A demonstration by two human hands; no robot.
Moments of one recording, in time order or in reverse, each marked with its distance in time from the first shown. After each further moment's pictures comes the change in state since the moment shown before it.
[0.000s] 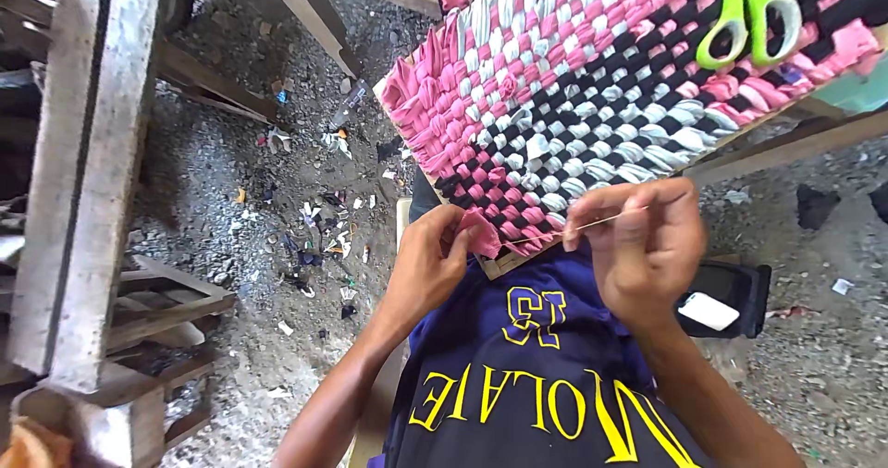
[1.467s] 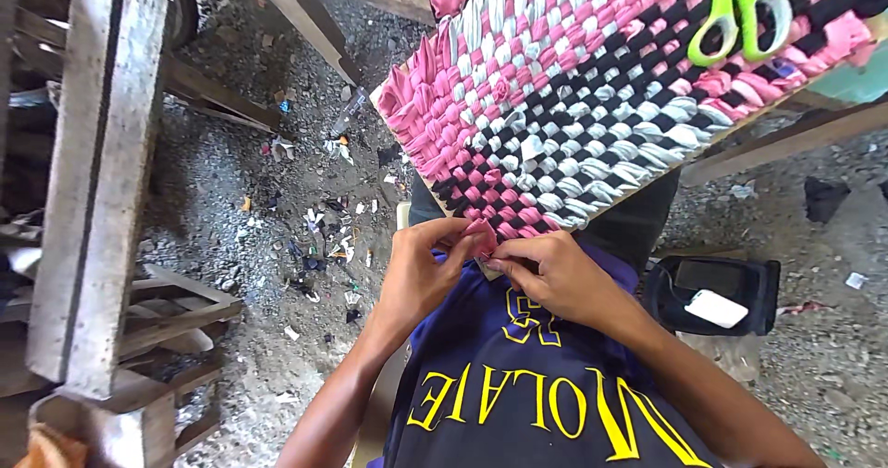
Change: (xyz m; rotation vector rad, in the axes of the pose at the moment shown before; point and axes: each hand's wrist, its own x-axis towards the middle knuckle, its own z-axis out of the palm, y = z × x) left_hand -0.005 0.010 -0.007 -0.050 0.019 0.072; right_hand -0.006 0.018 0.018 -0.554 -0.602 0.261
